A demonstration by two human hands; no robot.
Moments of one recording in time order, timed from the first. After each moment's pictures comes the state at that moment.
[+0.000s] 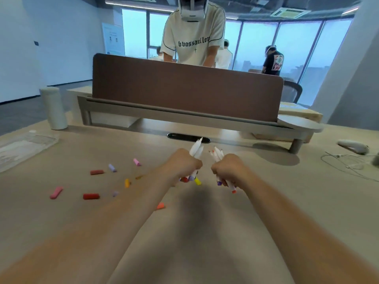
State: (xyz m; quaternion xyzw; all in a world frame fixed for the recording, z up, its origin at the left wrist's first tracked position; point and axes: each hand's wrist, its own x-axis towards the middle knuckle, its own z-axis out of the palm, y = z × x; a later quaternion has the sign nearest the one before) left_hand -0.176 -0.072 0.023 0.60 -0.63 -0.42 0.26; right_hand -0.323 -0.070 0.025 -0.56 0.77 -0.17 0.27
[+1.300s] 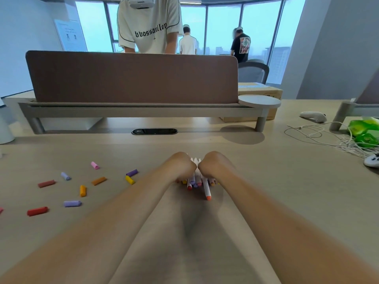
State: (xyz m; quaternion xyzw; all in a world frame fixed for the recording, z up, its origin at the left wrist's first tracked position) left_hand -0.288 -0.069 0.005 0.61 -0.73 -0.30 0.10; right_hand -0.394 -0.063 -0.007 -0.54 0.82 -0.08 0.18
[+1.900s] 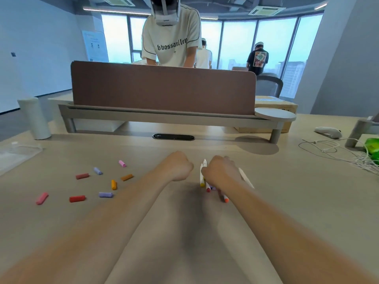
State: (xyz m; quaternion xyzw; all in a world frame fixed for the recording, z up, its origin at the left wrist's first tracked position) left_hand -0.211 -0.059 0.019 0.58 -0.76 -0.25 0.16; right_hand -0.344 -0.040 -0.004 -0.56 0.80 -0.17 0.10
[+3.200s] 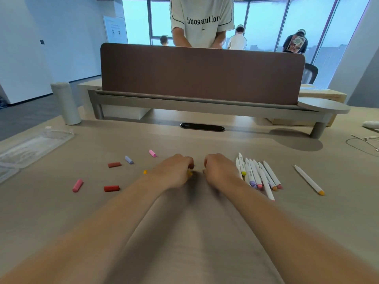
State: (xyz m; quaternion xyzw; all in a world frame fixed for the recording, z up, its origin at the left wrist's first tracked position) left_hand -0.113 -0.094 -0.037 0.55 -0.83 -0.09 0.08; right_hand -0.264 -0.091 -0.047 -0.70 0.71 -0.09 0.02
